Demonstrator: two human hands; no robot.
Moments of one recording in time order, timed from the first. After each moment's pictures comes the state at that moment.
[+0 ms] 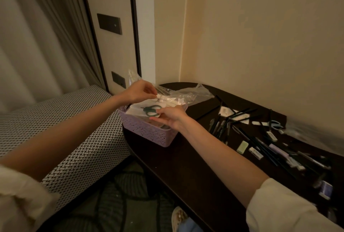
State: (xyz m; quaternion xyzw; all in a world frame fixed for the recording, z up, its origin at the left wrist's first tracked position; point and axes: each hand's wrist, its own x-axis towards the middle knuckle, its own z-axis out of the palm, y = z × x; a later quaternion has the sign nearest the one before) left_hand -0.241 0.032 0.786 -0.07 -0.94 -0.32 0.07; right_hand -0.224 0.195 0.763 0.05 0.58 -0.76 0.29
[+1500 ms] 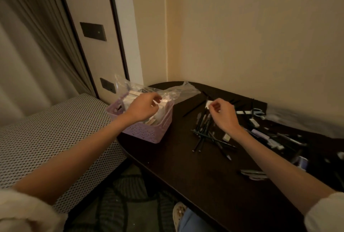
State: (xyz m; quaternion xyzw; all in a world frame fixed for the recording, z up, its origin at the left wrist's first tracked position) left_hand -0.203 0.111 0.768 -0.10 -0.95 -0.24 0.15; right_hand -0.238 0.386 0.737 -0.11 0.92 -0.34 -0.17
